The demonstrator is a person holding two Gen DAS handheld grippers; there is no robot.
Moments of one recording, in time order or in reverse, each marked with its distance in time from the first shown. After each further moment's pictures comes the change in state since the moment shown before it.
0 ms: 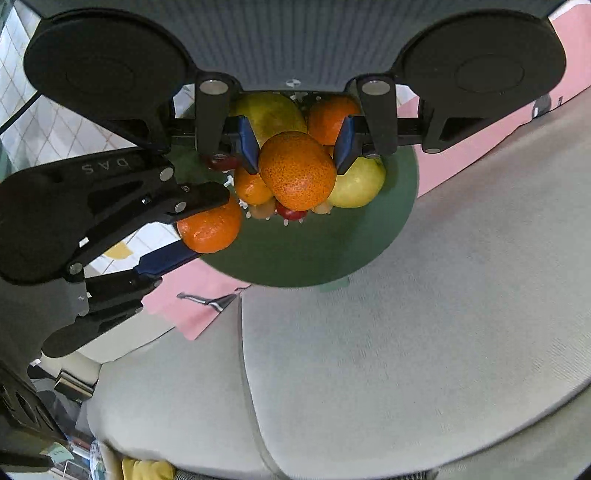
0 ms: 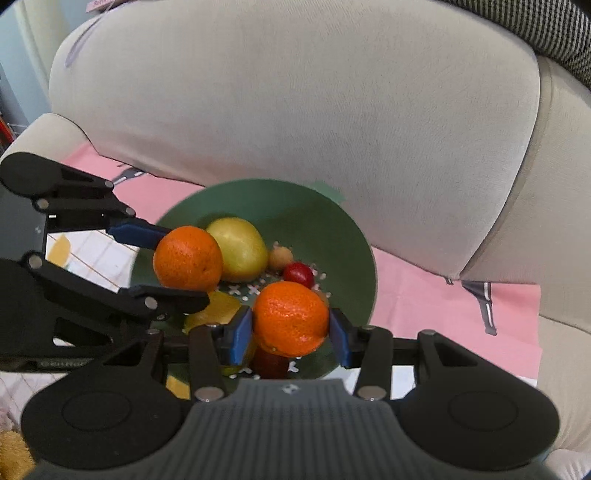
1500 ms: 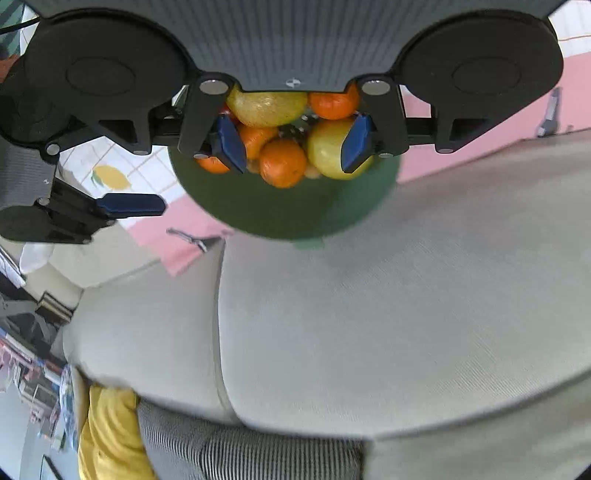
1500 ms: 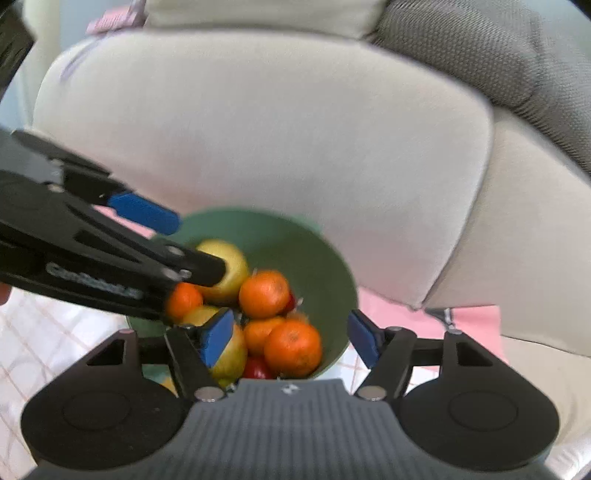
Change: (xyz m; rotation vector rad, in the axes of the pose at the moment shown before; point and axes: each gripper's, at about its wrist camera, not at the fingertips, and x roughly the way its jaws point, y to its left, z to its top) left arm -0.034 0.007 -0.011 -0.191 -0.189 0.032; right arm -0.040 0.045 -0.040 -0.001 -0.290 -0.213
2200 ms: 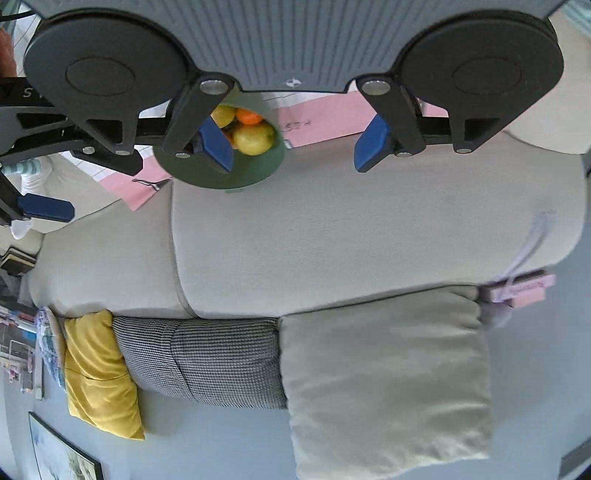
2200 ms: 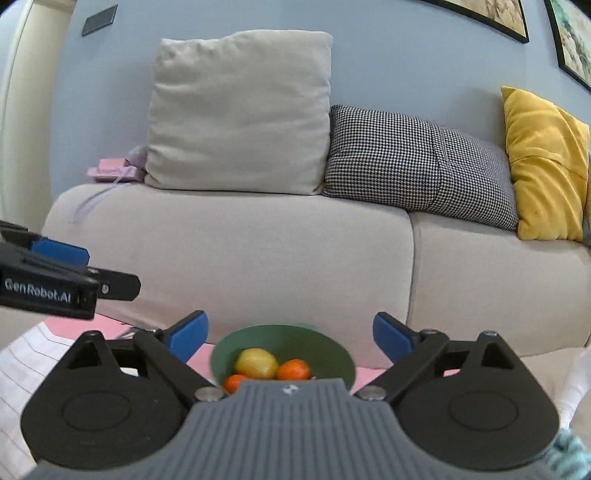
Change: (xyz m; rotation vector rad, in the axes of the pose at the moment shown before) left arm -0.162 -0.023 -0.061 -0.003 -0.296 0.286; right arm -0.146 0.074 -0.032 0.168 -0.374 -0.096
